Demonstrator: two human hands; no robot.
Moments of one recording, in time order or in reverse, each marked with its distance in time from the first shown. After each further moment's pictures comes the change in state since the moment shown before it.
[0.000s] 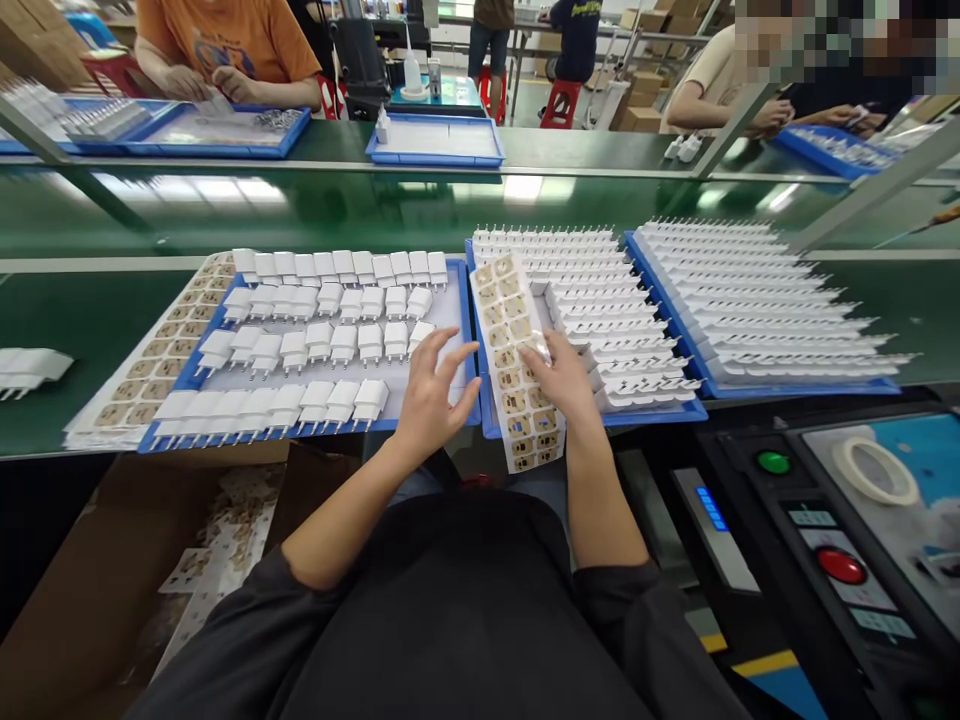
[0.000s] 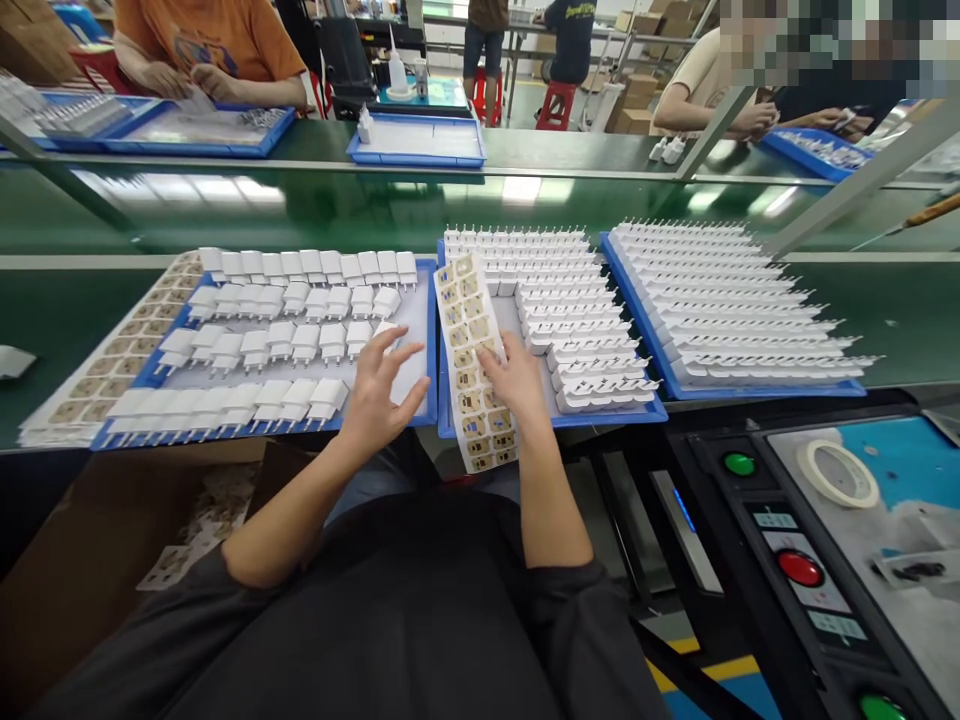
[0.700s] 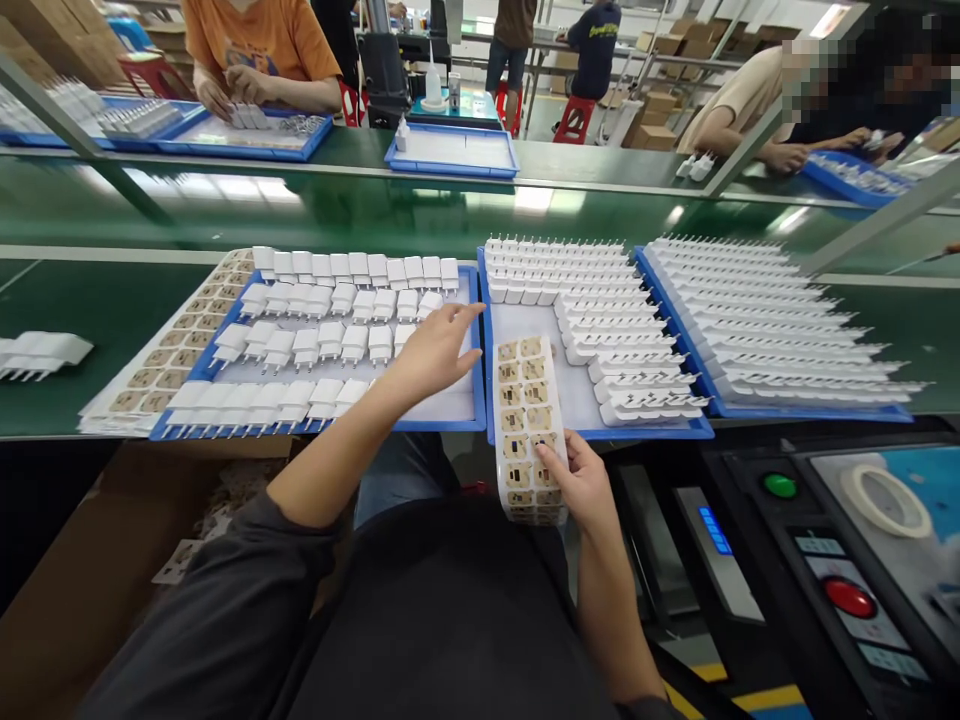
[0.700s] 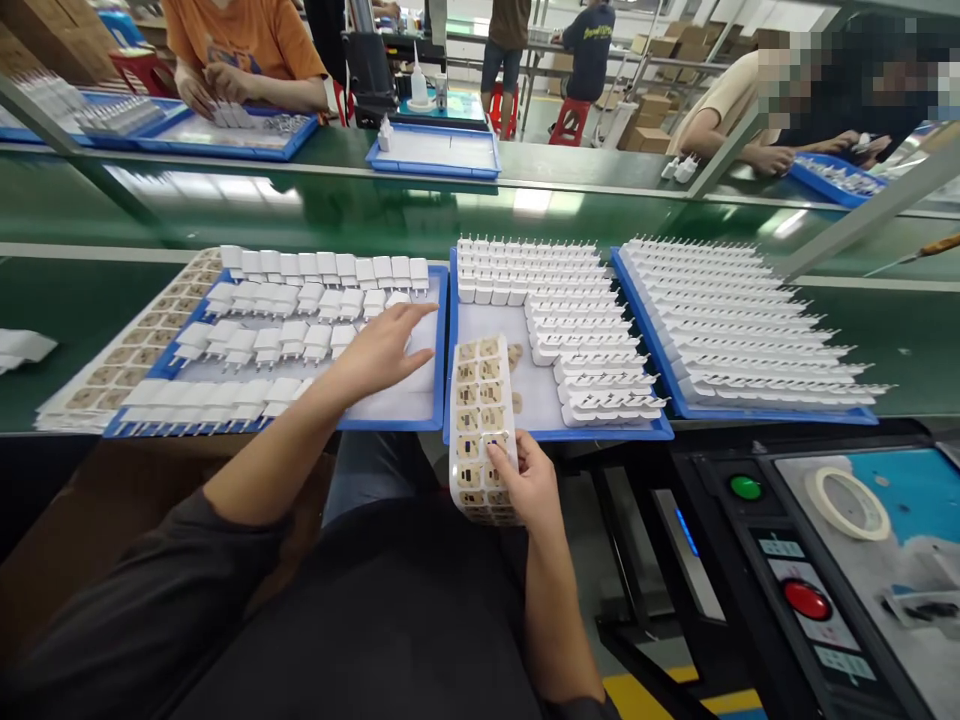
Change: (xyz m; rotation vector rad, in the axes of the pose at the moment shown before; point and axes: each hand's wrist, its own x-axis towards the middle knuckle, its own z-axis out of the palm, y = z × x) left_hand 0.075 -0.010 -0.033 0.026 -0.385 -0.143; right_hand -0.122 0.017 -0.010 0.342 -0.056 0.301
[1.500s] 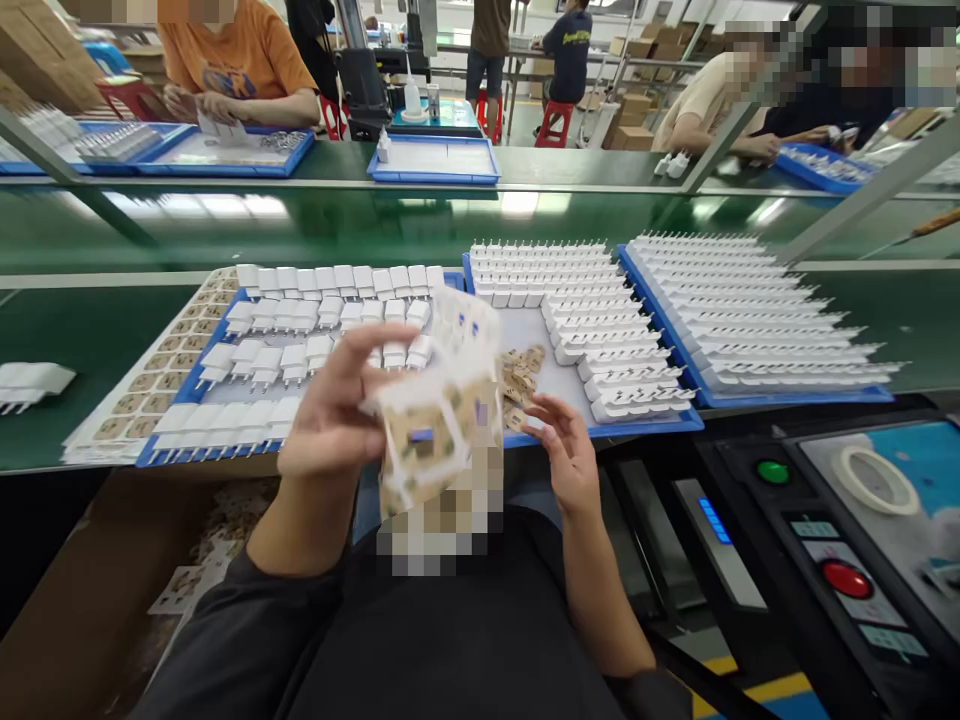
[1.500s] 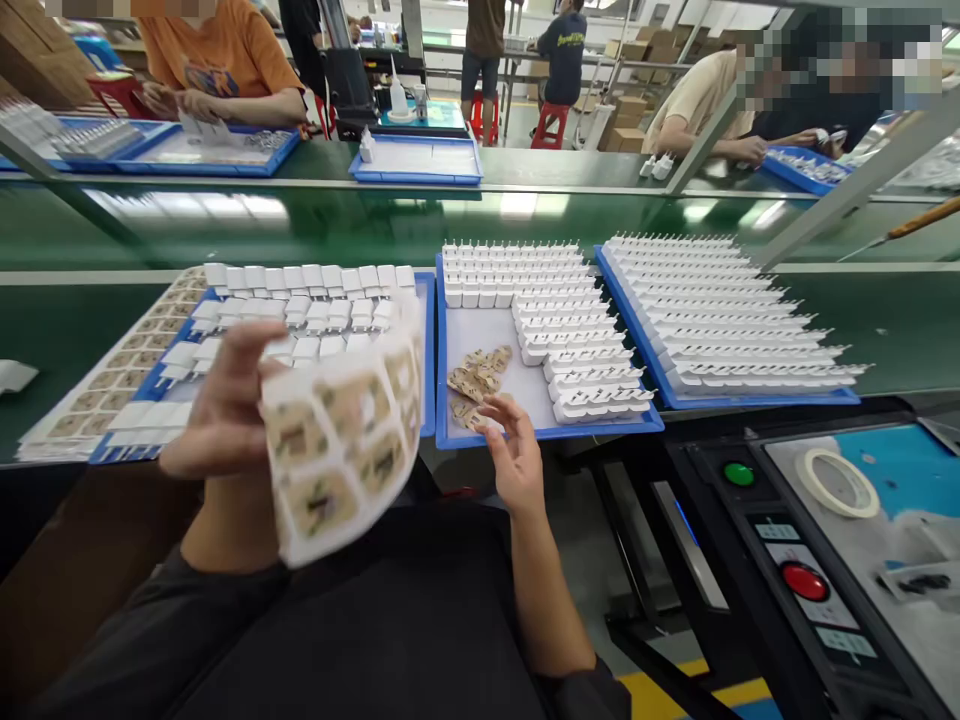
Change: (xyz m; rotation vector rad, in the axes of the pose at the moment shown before) left_hand -0.071 0.019 -0.035 -0.891 0.252 0.300; right_hand 0.016 -0.010 0.020 0.139 0.079 -0.349
